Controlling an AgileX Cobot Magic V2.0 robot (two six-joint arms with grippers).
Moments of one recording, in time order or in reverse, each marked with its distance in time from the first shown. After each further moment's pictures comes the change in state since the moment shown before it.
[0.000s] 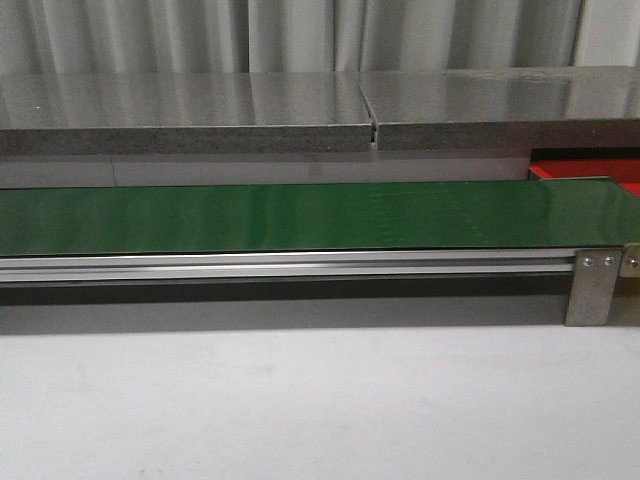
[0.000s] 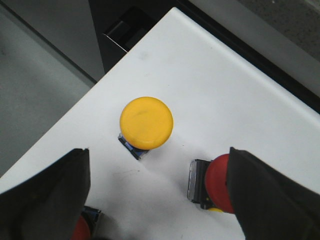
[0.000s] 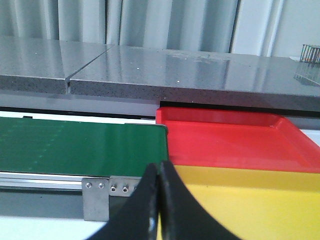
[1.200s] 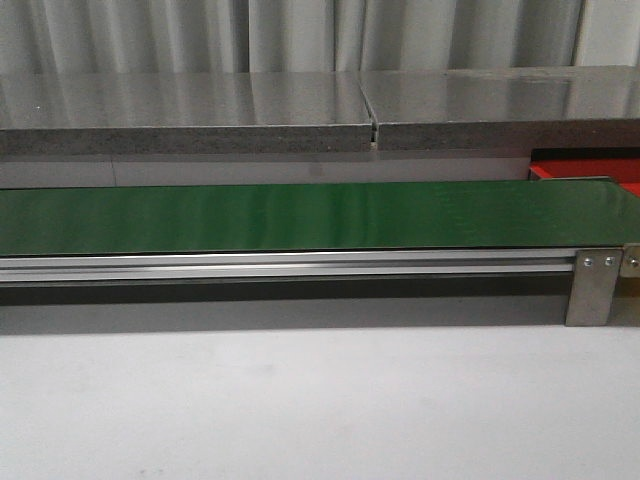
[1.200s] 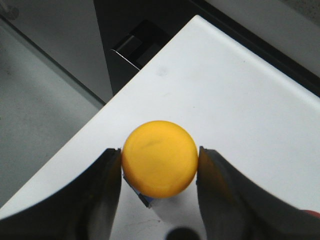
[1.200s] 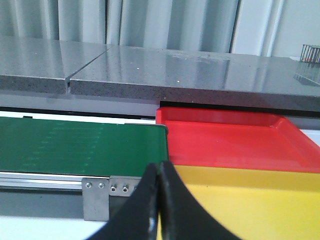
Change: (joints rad) left arm 0.013 0.114 -0.004 0.036 -0.187 0.000; right arm 0.000 0.000 0.000 0.000 0.000 0.000
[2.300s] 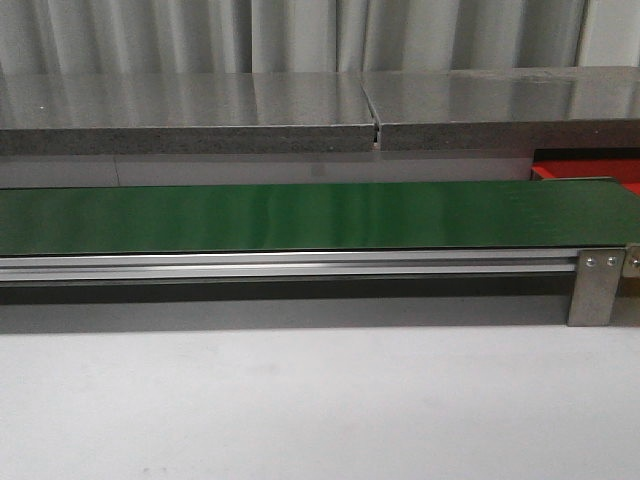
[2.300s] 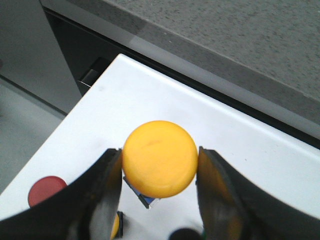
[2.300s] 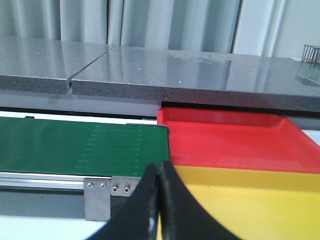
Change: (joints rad) left arm -0.128 -0.526 0.351 0.000 0.083 0.063; right arm 0.000 0.000 0.000 0.000 0.000 0.000
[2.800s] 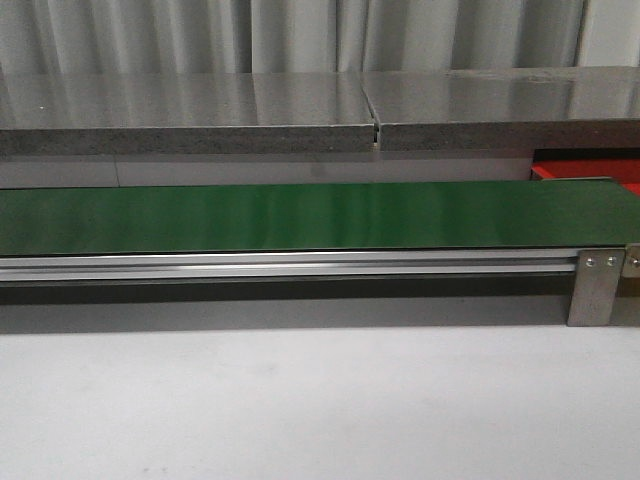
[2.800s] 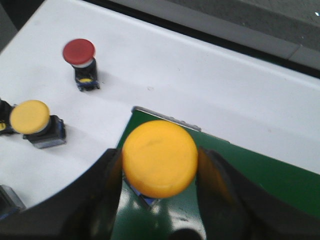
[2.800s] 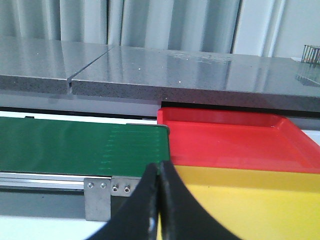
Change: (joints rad) left arm -0.172 -0.304 0.472 -0.019 -0.103 0.000; right arm 0.000 0.000 0.000 0.000 0.000 0.000
